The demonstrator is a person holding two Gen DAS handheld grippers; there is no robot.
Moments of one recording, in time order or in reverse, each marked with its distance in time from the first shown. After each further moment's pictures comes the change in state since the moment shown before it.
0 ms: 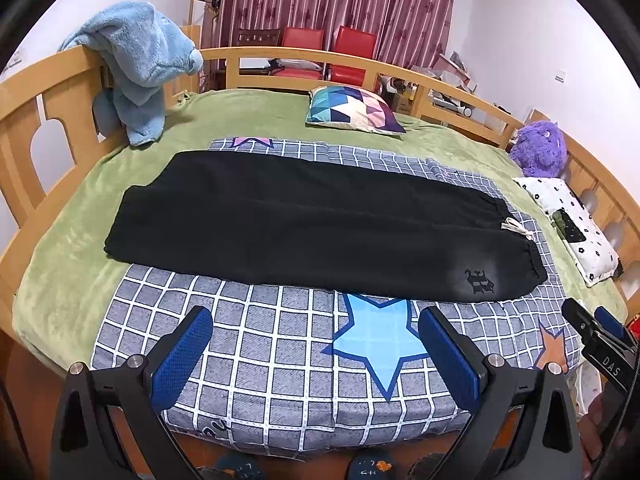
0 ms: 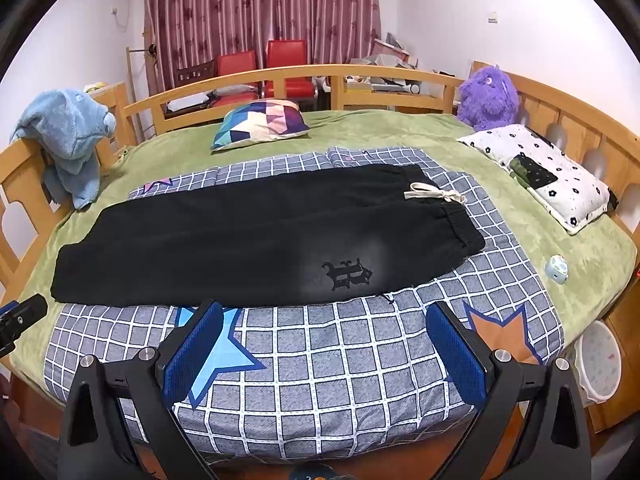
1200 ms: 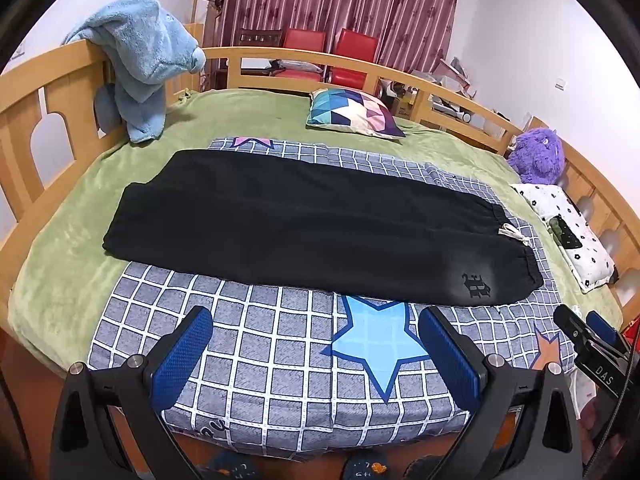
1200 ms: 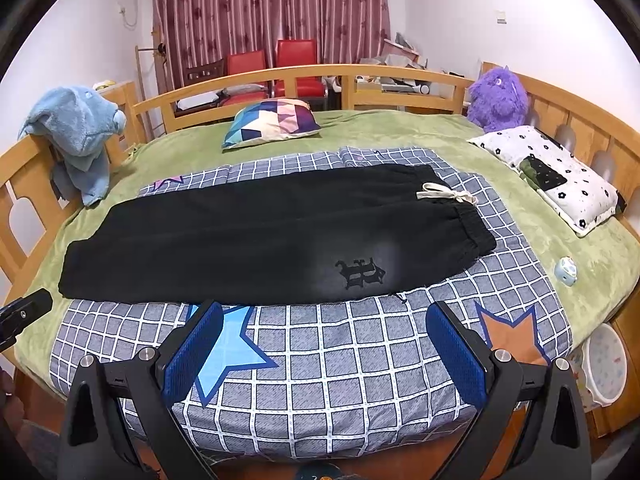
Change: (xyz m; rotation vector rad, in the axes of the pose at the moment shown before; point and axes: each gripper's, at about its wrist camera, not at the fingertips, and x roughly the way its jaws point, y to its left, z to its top) left arm 0.001 0.007 -0.002 -0.022 -0.011 -0.015; right arm -0.001 0.012 -0.002 -0.024 -0.007 0.032
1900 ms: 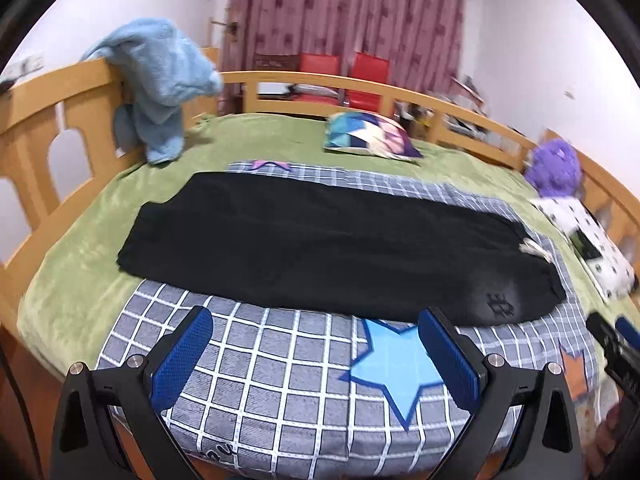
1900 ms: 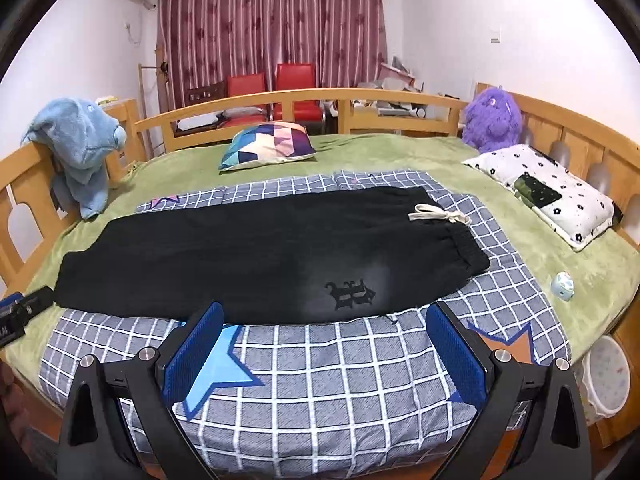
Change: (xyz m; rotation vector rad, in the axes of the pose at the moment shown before) left arm 0.012 0.002 -0.008 -0.019 -0.111 0.082; right arm 0.005 -0.017 -0.008 -0.006 -0.110 -0.010
